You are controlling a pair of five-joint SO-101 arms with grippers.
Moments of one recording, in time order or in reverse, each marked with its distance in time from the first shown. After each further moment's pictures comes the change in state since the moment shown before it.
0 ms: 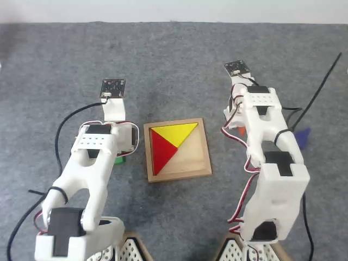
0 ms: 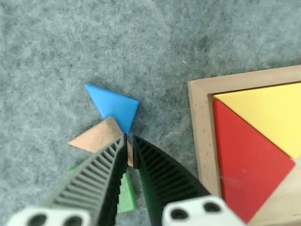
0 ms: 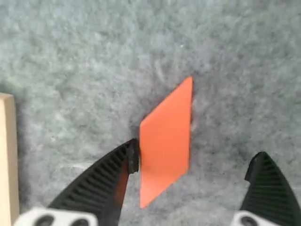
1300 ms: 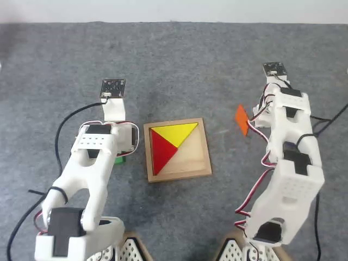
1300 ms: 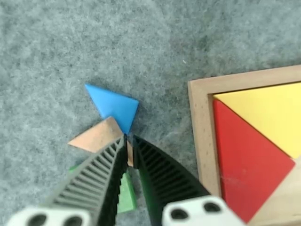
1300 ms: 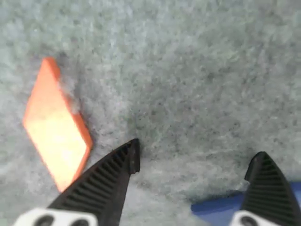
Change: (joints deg) left arm 0.0 0.0 0.0 0.0 0.0; right arm 11.2 1.2 -2.1 0.4 0.5
